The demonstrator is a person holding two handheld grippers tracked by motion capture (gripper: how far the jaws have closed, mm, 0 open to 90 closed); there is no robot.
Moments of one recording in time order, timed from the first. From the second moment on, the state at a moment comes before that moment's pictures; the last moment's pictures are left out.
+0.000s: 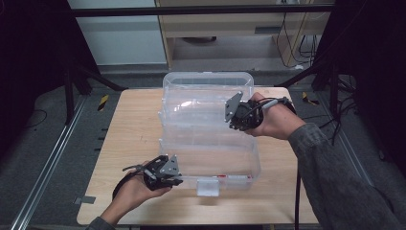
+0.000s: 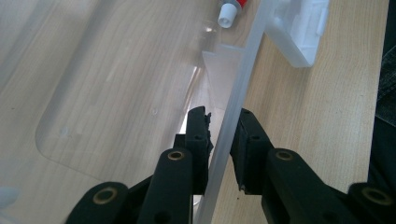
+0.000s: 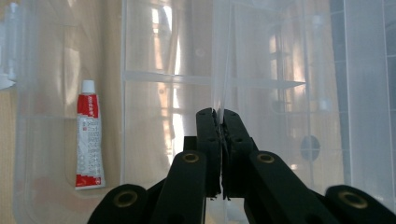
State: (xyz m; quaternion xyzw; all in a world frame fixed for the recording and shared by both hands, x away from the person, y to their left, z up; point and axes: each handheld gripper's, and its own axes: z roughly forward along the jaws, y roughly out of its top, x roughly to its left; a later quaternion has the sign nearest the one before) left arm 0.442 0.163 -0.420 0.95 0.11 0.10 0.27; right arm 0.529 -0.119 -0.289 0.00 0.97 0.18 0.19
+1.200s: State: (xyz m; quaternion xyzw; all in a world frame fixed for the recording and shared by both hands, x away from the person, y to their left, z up) left arm 0.455 0.154 -0.420 0.95 0.14 0.11 0.26; right arm 0.519 -0.122 -0.293 0.00 0.96 0.18 0.20
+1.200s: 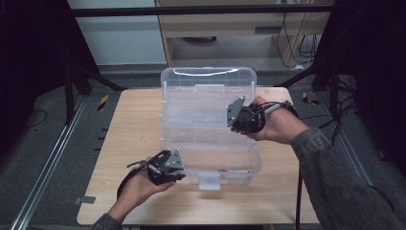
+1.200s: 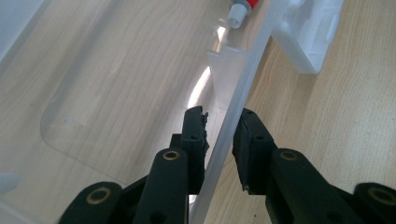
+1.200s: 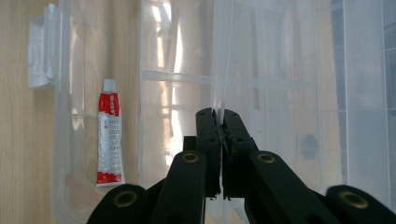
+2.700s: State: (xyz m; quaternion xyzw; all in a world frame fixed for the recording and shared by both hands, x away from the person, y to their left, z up) left arm 0.451 0.155 -0.423 0.94 0.16 0.11 0.27; right arm 0.485 -0.131 -0.312 -0.01 0.97 0.18 0.17
